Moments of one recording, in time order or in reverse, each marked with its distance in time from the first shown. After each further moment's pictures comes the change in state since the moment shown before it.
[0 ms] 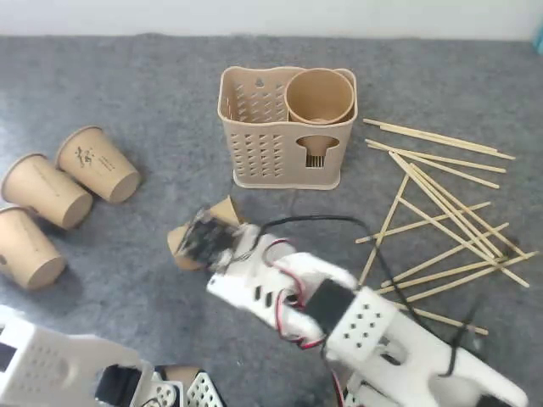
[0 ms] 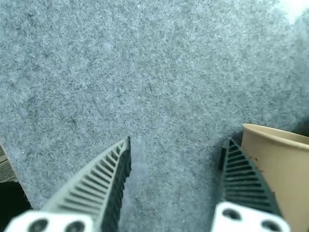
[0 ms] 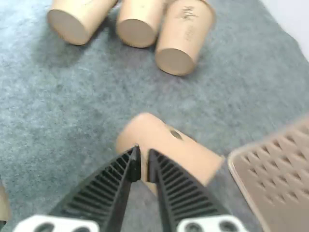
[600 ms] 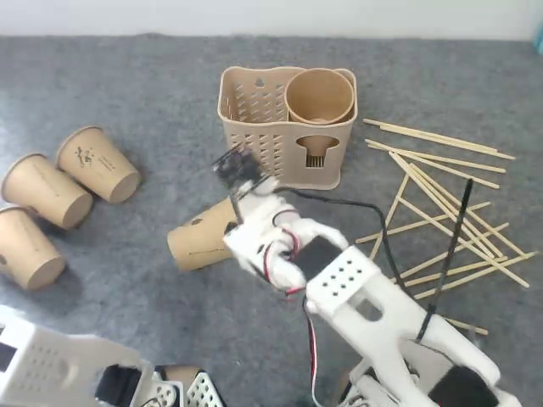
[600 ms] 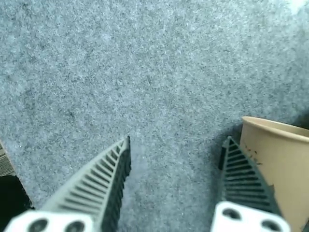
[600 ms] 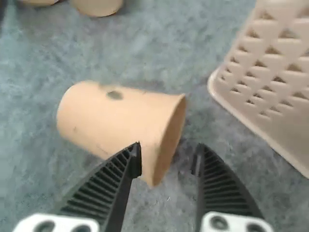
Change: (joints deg) left arm 0.0 0.0 0.0 1.5 0.0; right arm 10.4 16.8 -7.5 1.3 -17.3
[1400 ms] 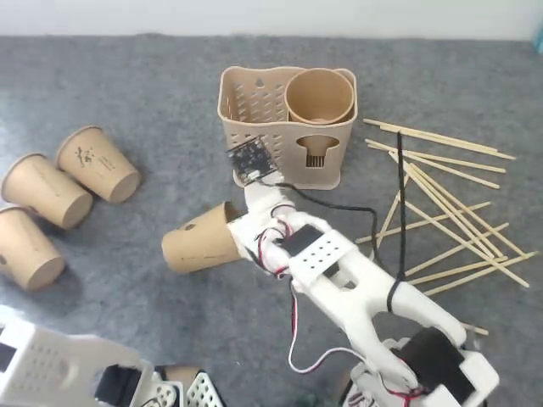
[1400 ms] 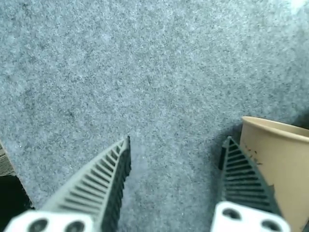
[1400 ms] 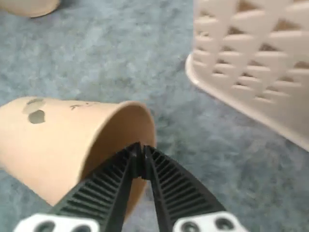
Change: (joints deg) left arm 0.0 0.0 0.0 0.0 0.0; right arm 1.1 16.1 0.4 -12.9 -5.6
